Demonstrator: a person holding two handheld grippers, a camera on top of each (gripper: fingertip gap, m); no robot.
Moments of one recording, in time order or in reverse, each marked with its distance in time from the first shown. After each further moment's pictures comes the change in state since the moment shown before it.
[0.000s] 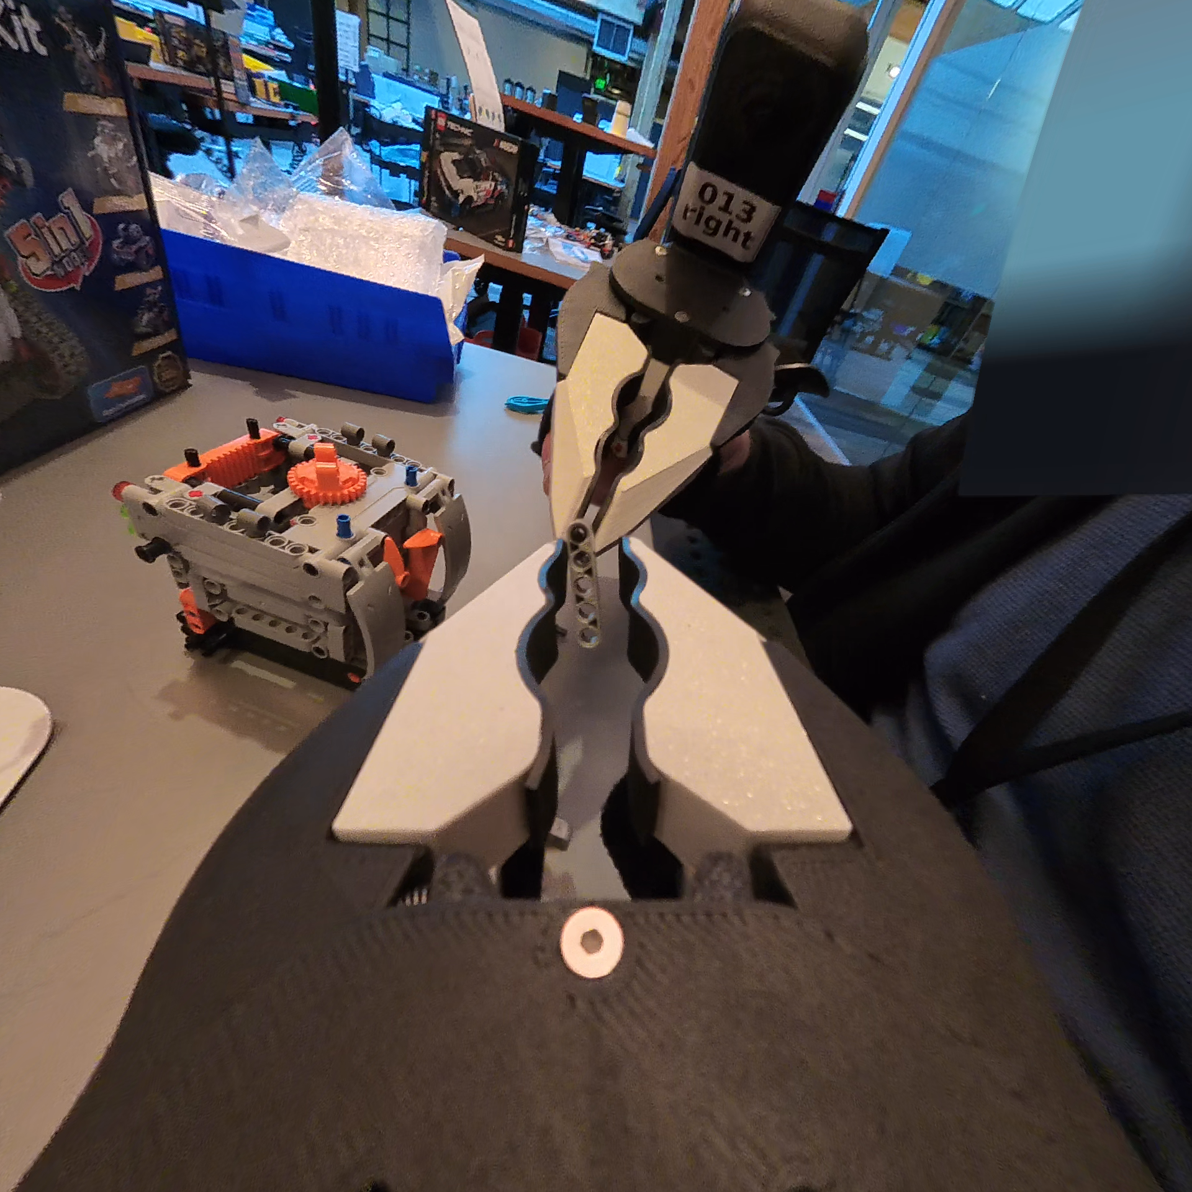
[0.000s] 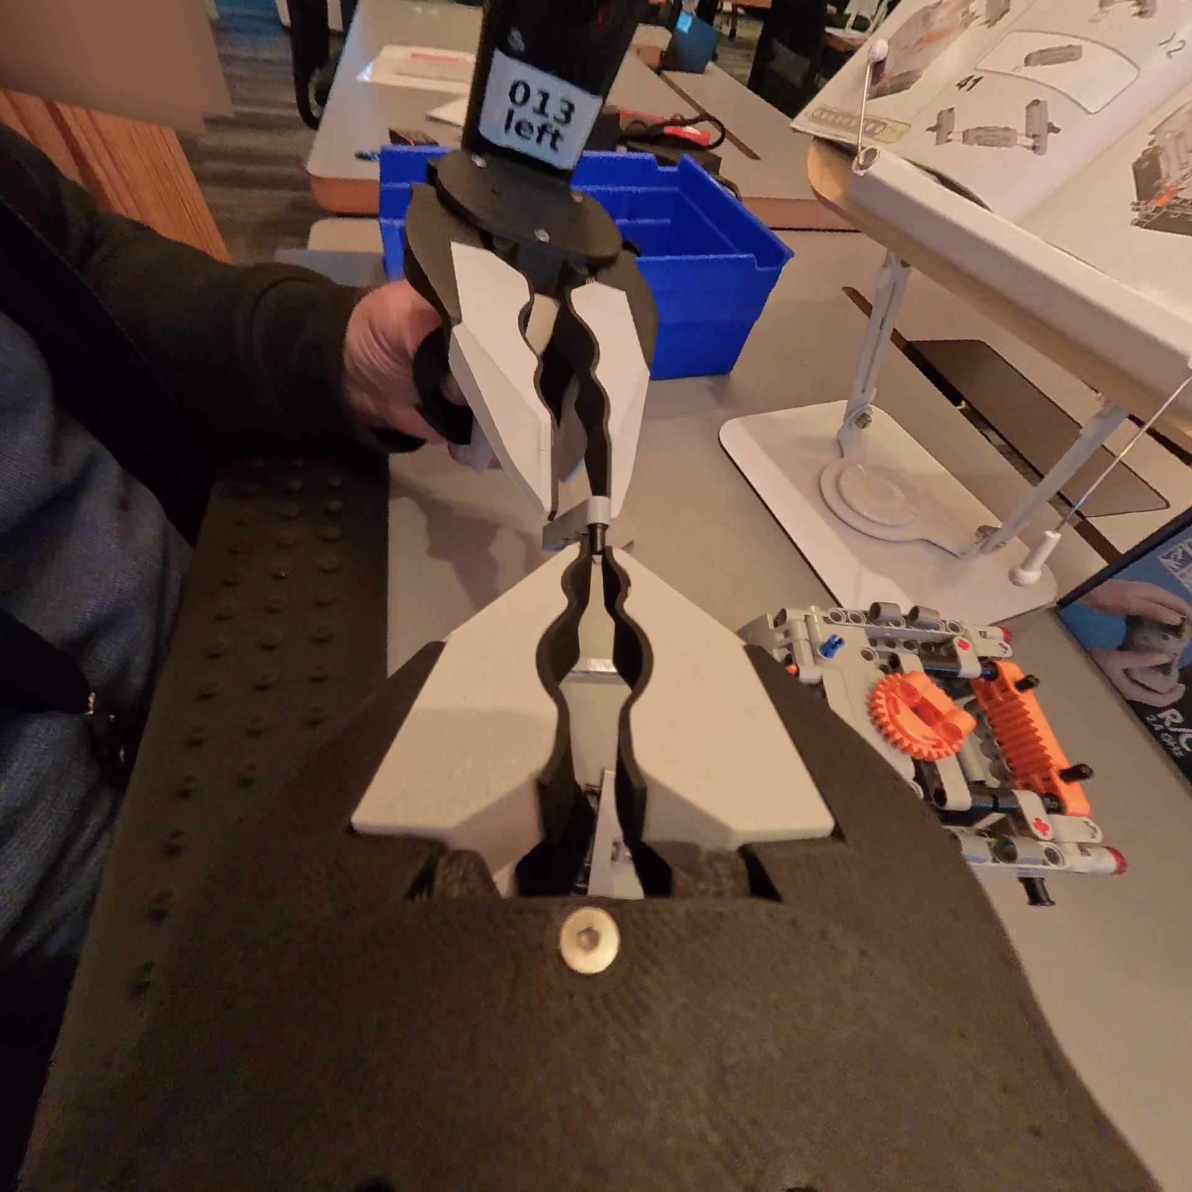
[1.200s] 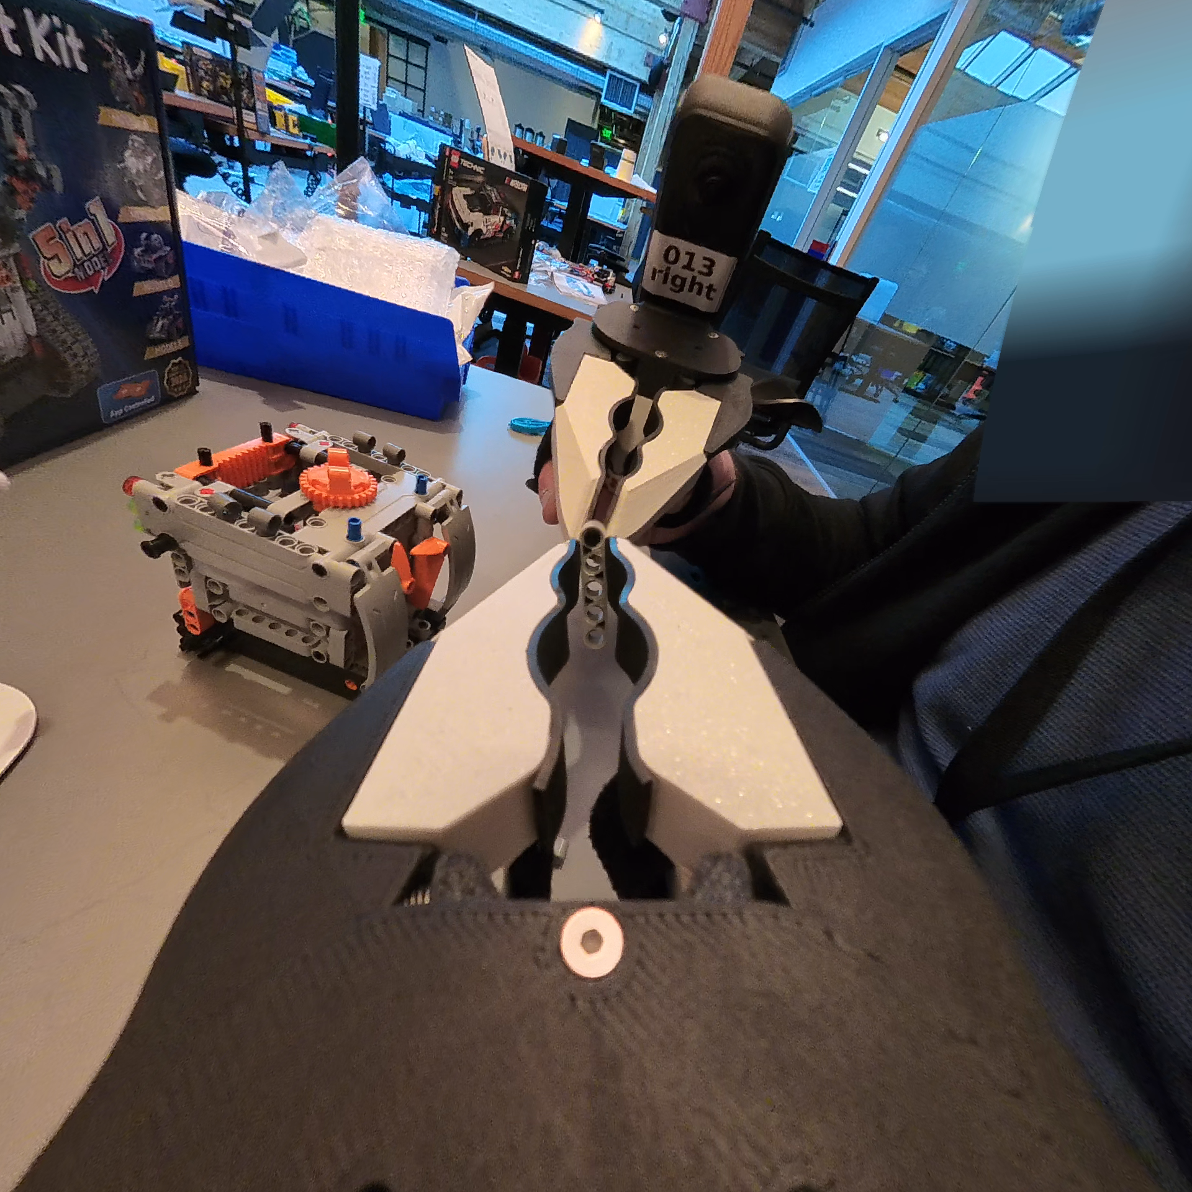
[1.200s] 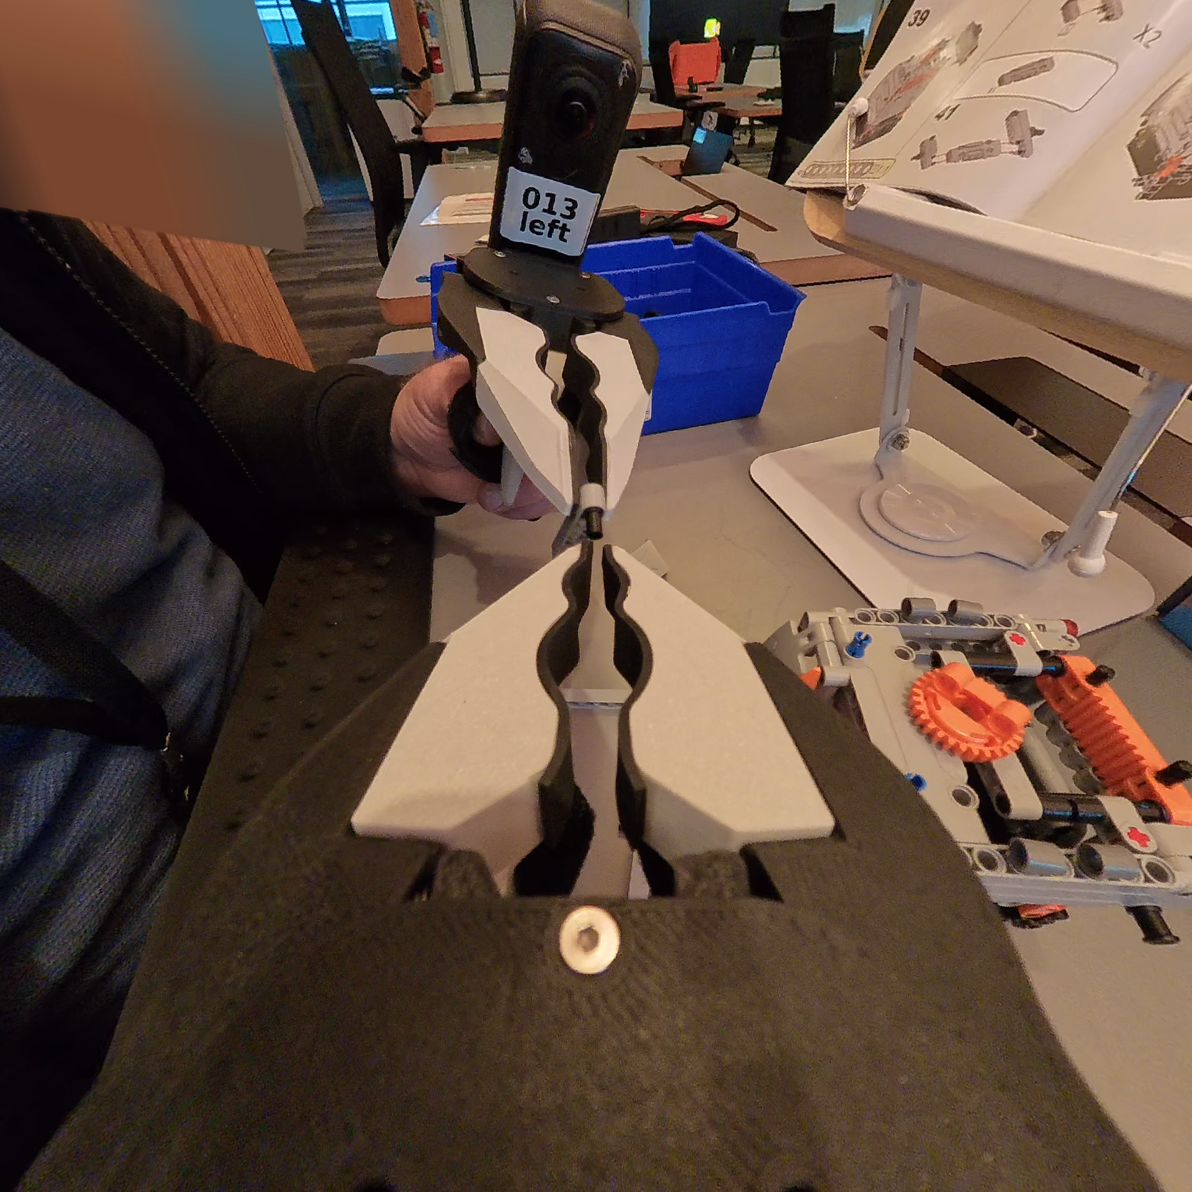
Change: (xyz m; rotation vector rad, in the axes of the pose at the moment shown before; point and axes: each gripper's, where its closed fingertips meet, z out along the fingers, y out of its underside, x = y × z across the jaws) left arm -0.004 -0.003 0.000 0.053 0.001 -0.042; right arm 0.001 -0.003 -0.004 0.131 -0.074 0.117
